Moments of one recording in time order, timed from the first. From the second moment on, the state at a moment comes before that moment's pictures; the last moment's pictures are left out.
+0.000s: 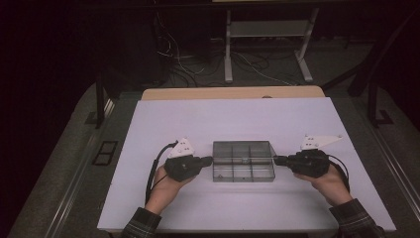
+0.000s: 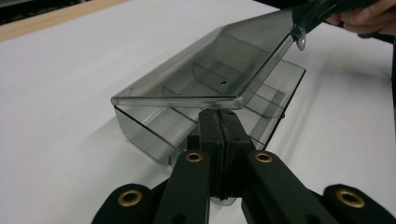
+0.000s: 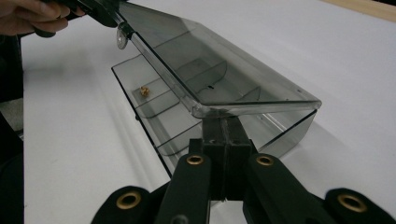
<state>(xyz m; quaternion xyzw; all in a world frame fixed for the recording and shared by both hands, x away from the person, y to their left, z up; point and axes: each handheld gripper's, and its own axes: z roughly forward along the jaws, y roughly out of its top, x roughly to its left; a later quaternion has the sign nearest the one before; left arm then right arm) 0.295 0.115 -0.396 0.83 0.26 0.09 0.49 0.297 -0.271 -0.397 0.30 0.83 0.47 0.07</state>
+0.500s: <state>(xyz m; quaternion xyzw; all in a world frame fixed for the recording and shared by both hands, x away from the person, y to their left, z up) 0.299 0.113 -0.408 0.84 0.26 0.08 0.46 0.298 -0.269 -0.409 0.29 0.84 0.45 0.07</state>
